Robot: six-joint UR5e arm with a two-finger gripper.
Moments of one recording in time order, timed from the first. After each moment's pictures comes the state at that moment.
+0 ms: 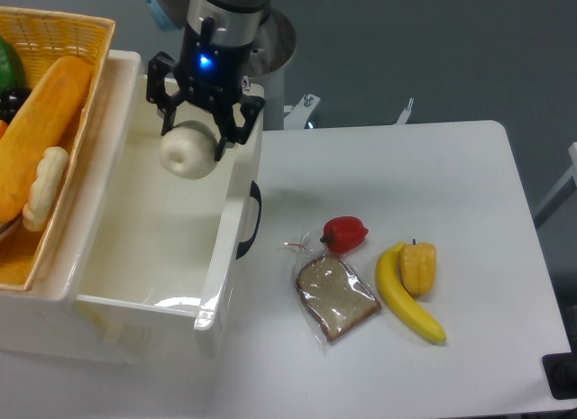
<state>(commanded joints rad) 2.34 -1.53 -1.57 -1.46 1.20 0.69</state>
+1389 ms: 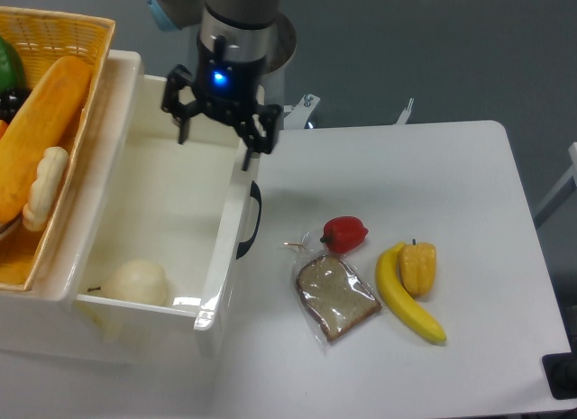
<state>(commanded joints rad) 2.43 -1.56 -1.60 -1.39 1.36 0.82</state>
